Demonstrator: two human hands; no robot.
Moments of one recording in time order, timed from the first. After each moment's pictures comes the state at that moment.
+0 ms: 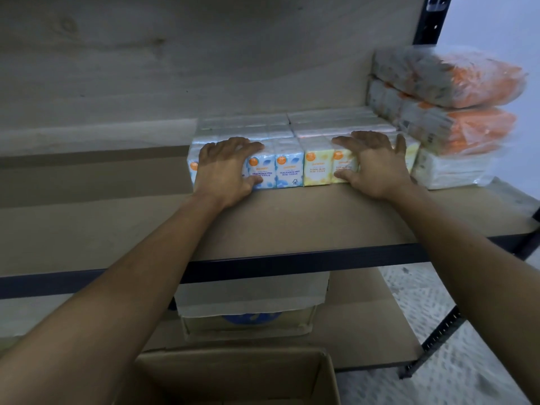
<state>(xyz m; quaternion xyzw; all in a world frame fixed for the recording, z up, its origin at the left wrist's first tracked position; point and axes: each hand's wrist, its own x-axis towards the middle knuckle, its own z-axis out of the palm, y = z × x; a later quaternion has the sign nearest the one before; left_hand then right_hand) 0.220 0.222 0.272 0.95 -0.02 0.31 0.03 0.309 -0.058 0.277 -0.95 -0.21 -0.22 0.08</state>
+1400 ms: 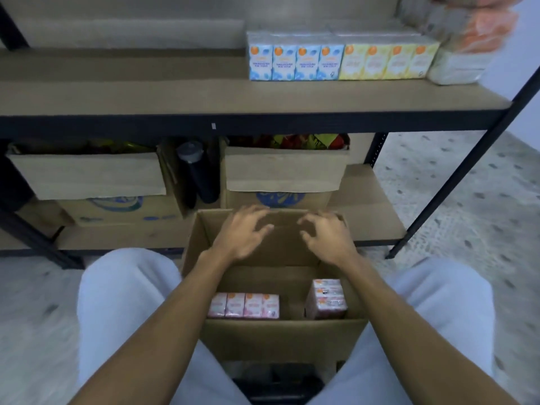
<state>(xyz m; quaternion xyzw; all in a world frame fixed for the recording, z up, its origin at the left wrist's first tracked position) -0.085 0.211 0.085 0.97 -0.03 0.05 0.25 -0.034 0.004 0.093 -0.95 -0.23 0.03 0.19</state>
